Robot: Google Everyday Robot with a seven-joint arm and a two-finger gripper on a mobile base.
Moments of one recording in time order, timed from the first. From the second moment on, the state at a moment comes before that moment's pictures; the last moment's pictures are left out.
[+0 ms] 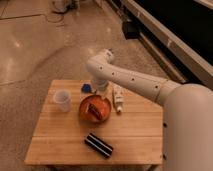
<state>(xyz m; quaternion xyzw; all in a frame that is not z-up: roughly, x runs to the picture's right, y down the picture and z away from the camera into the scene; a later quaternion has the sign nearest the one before) -0.039 0.021 0.823 -0.23 -0.15 -0.41 0.87</state>
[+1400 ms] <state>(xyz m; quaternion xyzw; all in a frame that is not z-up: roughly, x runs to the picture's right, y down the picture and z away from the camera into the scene) -0.023 0.123 0.781 -0.22 -0.24 -0.60 0.73</state>
